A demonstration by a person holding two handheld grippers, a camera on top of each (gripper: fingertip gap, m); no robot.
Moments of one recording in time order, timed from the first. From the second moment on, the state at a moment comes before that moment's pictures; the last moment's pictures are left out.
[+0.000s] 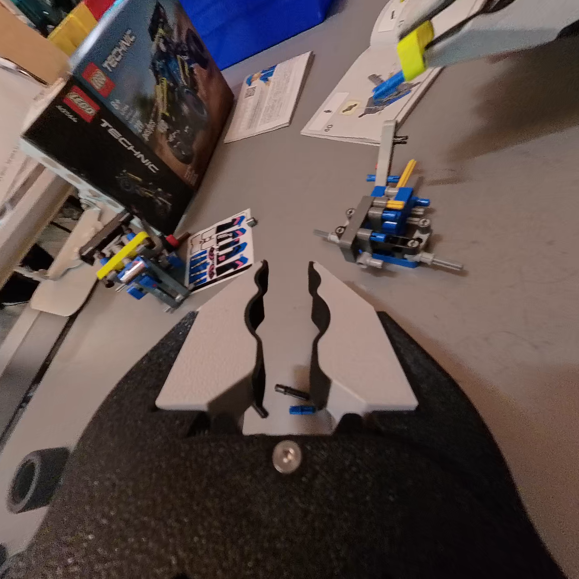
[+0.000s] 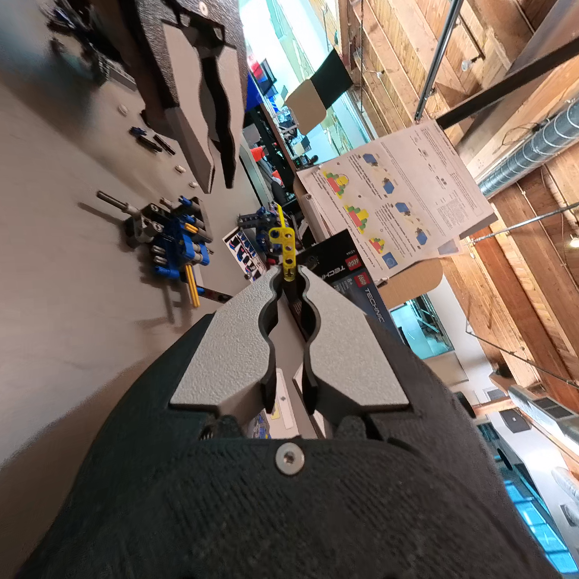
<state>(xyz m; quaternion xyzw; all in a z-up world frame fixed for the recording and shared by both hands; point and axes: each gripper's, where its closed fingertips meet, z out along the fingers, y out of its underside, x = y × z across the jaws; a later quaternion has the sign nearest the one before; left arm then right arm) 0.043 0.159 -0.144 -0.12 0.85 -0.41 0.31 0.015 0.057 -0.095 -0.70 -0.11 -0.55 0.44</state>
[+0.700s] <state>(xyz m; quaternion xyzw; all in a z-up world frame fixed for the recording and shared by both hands) 0.026 0.144 -0.137 -0.13 0.85 -0.45 0.24 -0.009 0.089 -0.117 -0.72 -0.20 -0.50 0.43</state>
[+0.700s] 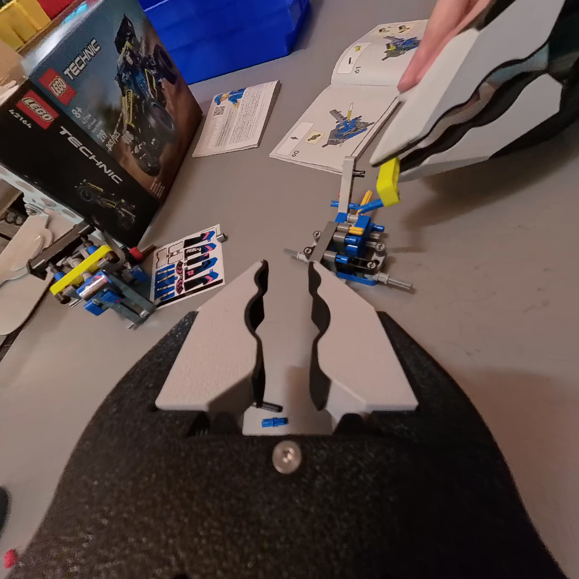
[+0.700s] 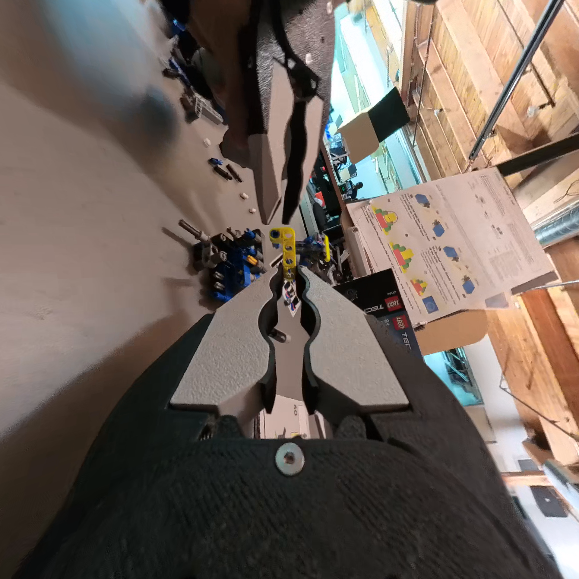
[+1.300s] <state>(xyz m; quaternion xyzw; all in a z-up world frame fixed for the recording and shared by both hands) 0.003 0.132 -0.125 -0.13 0.84 -0.52 0.13 -0.013 0.107 -0.126 -0.71 -0.24 -0.55 0.37</state>
